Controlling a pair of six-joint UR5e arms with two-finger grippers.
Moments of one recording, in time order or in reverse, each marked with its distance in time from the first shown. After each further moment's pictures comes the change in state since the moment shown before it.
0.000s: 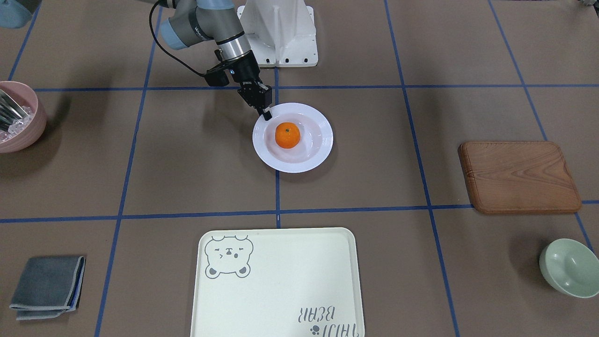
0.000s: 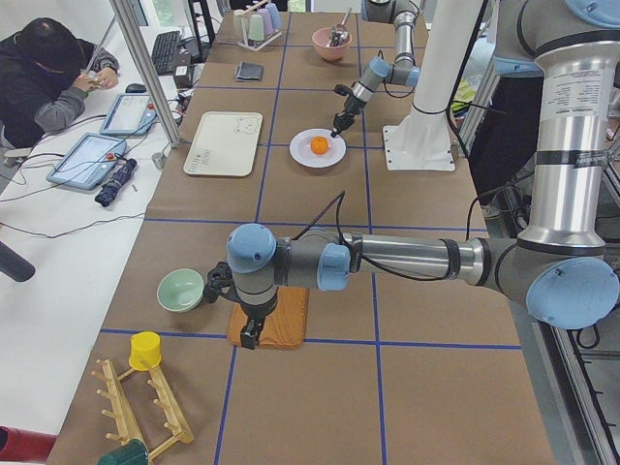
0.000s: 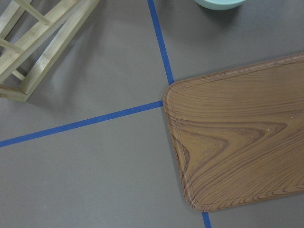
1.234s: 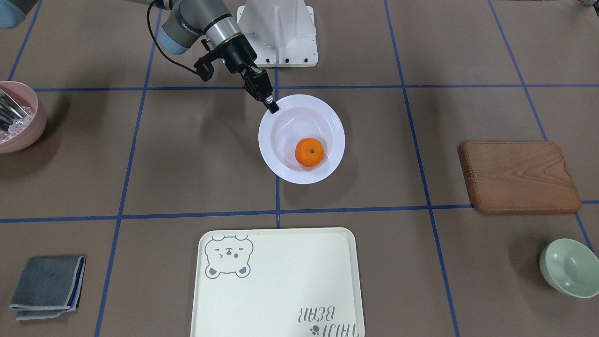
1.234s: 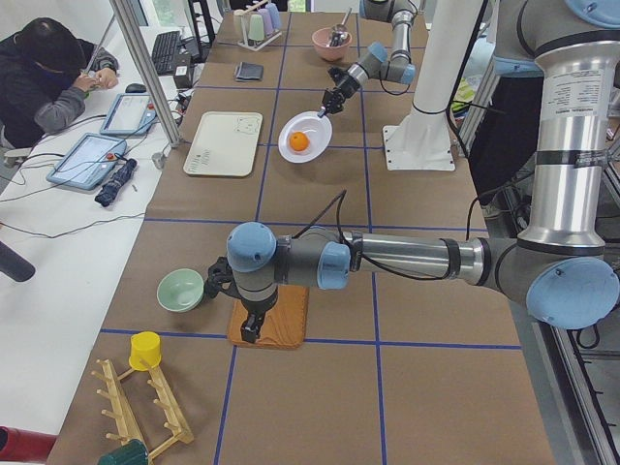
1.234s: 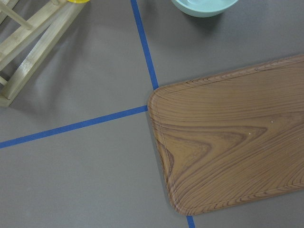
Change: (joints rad) left arm 0.000 0.000 -0.006 -0.002 -0.049 -0.002; right arm 0.065 0.001 0.037 0.373 -0.180 0.013
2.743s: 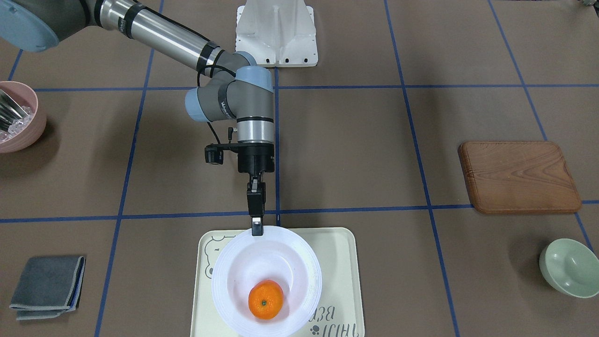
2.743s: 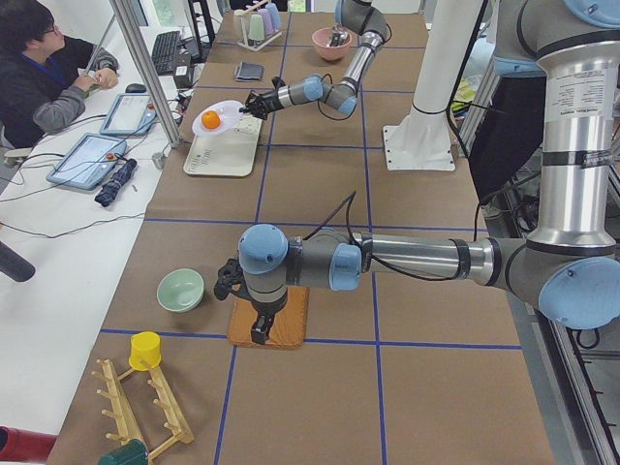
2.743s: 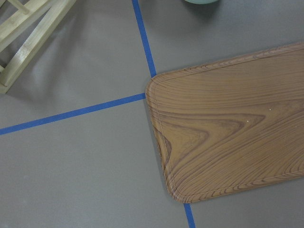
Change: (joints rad) left arm 0.001 0.043 -0.038 0.000 -0.001 0.000; right arm 0.286 0.491 -0.721 -0.314 -0.217 0.573
